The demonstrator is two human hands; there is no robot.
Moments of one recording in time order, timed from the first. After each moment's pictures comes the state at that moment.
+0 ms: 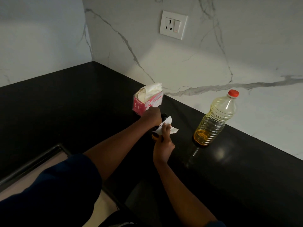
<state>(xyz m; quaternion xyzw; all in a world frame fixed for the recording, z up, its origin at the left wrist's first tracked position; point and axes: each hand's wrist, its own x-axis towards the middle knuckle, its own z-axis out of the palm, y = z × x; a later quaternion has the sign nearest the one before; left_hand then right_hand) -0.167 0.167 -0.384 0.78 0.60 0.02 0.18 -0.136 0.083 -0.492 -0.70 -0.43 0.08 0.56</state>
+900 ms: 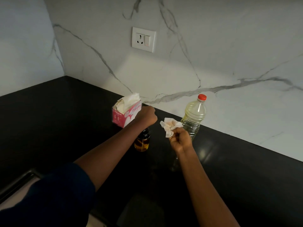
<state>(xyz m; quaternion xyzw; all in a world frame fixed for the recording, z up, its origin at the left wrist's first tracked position) -0.127 0.169 -0.358 0.81 0.52 0.15 0.23 -0.033 0.062 -0.386 -0.41 0.03 0.51 0.76</state>
